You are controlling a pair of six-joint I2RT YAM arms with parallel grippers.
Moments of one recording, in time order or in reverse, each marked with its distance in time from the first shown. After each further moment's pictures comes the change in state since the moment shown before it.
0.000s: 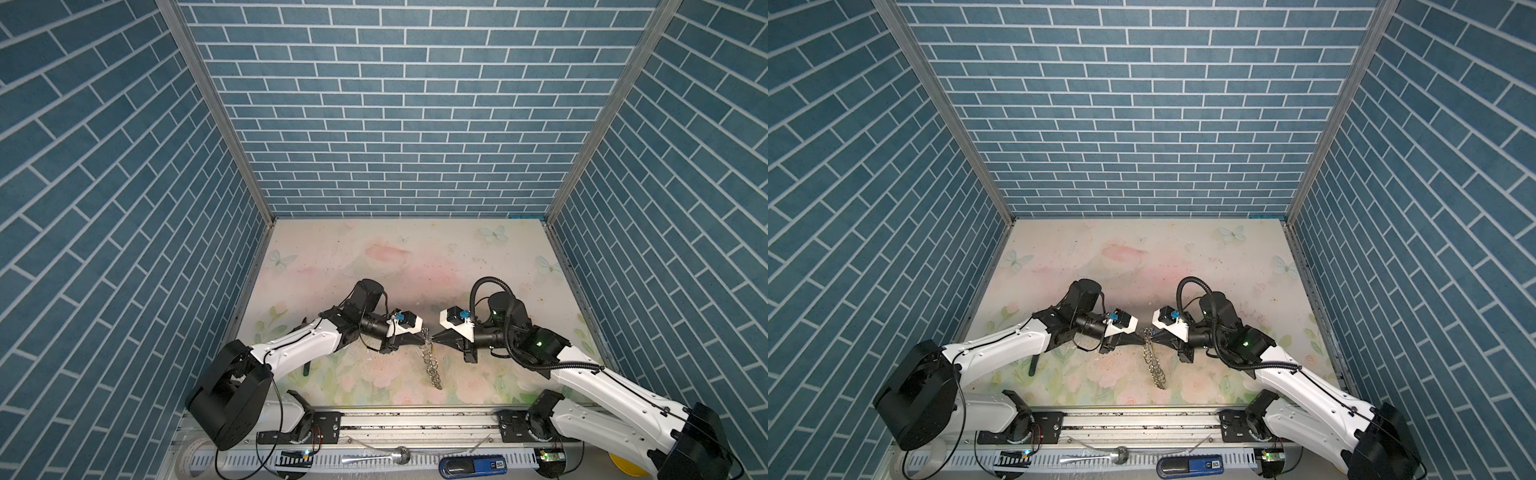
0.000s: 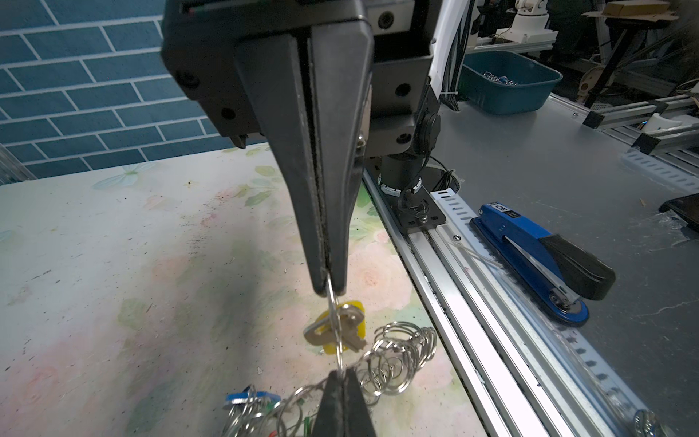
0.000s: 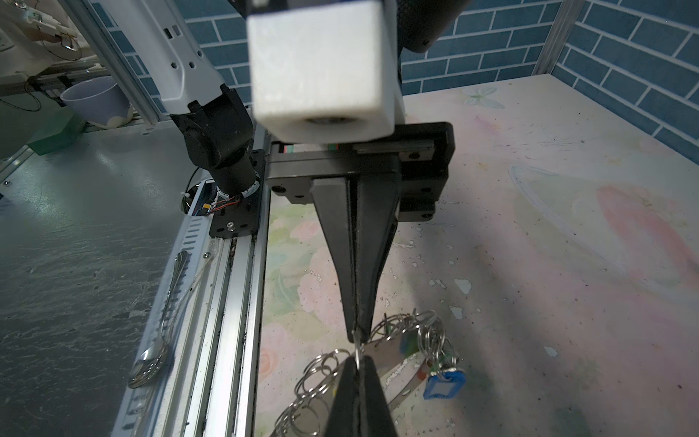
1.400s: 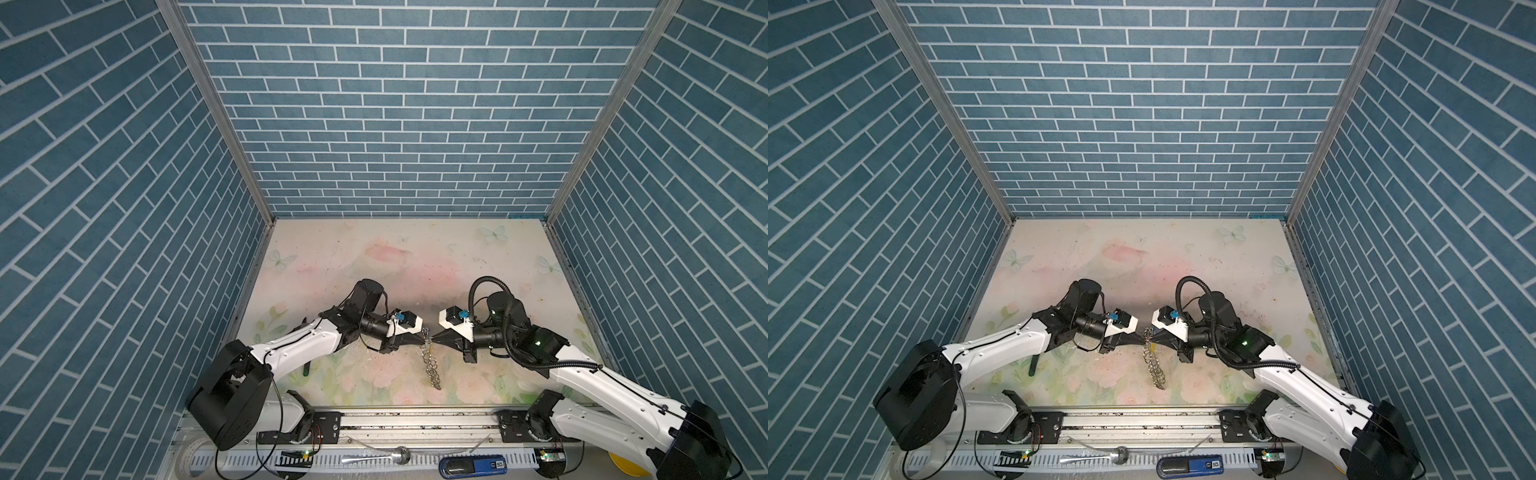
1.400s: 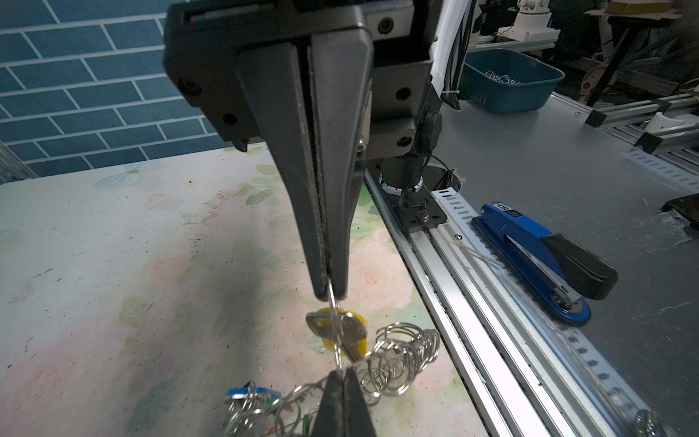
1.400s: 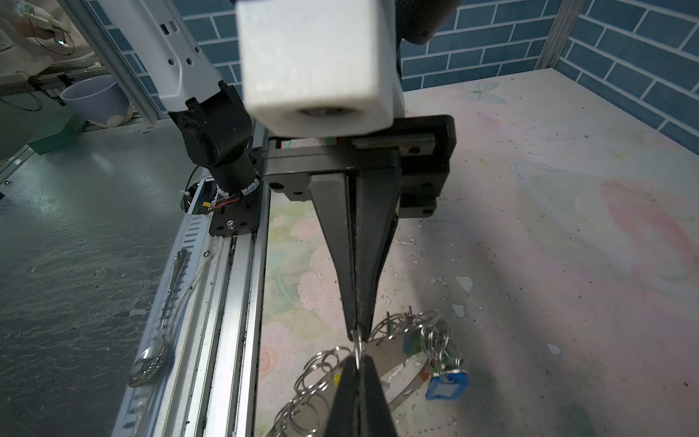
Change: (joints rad) left arm 0.000 0.000 0.000 0.000 -0.003 0.000; right arm -0.002 0.008 0.000 0.002 0.003 0.001
